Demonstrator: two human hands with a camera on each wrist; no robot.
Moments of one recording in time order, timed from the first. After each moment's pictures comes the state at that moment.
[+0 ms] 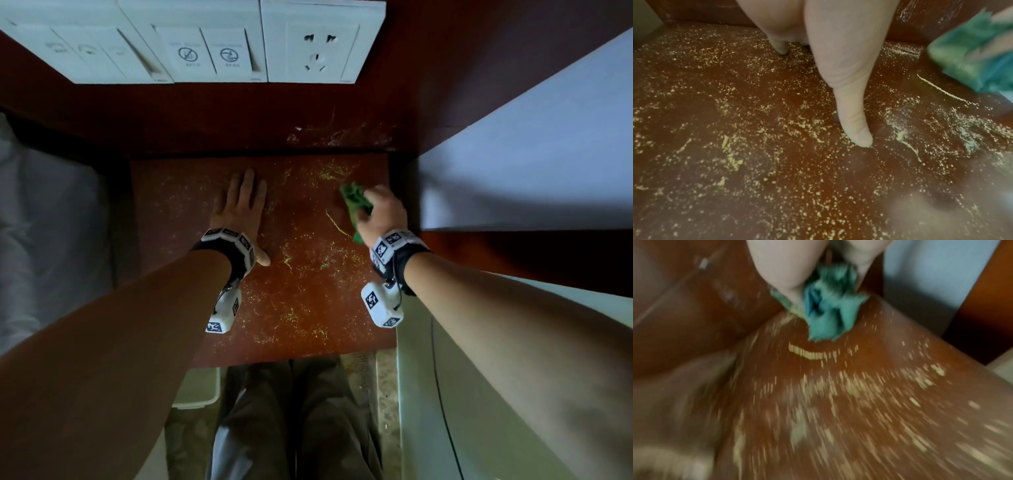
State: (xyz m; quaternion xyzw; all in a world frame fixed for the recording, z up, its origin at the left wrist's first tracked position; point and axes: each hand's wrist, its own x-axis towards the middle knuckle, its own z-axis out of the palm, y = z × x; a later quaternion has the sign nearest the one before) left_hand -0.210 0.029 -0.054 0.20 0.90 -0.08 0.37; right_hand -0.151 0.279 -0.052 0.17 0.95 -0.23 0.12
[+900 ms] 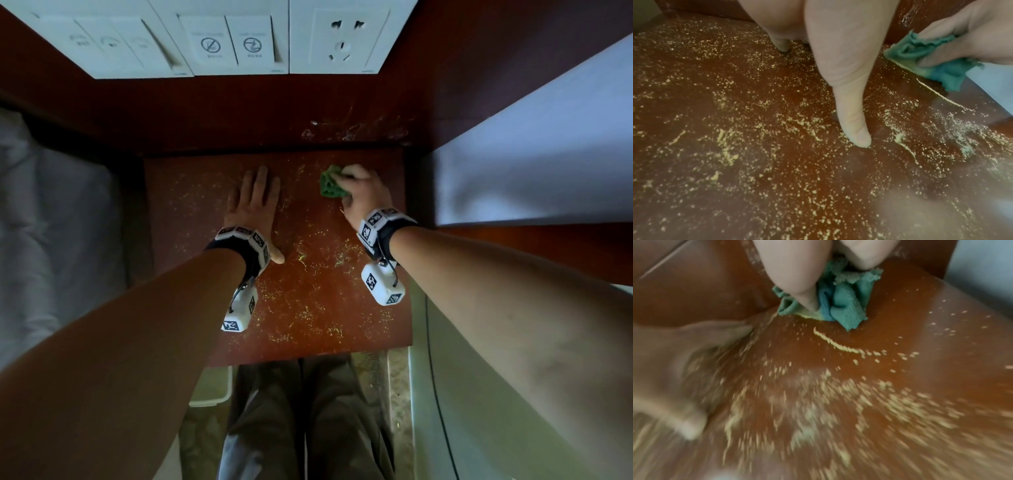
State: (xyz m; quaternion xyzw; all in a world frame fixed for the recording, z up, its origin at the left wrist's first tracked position) left_hand -0.211 0.026 -0.055 0.20 0.91 -0.05 0.37; right_hand -0.182 0.246 -0.072 0.07 0.96 -0.24 0.15
